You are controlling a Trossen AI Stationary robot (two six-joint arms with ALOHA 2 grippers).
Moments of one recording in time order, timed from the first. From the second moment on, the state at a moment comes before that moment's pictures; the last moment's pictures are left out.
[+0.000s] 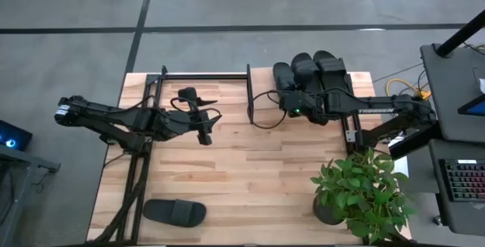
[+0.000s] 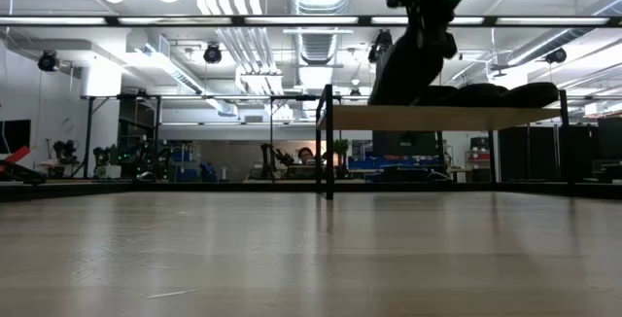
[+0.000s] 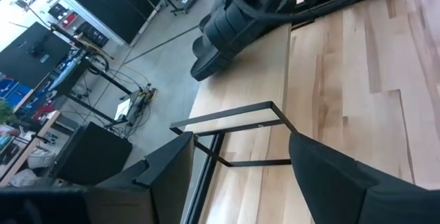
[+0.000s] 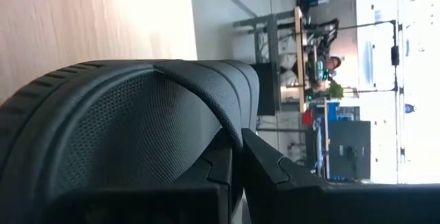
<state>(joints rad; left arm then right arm) -0.19 1.12 1.07 -0.38 -0.76 0.32 -0.09 1.33 1.12 -0.59 0.96 -0.63</state>
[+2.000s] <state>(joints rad) -0.19 1.12 1.07 -0.38 -0.76 0.32 -0.10 1.32 1.11 -0.76 0.76 -0.40</state>
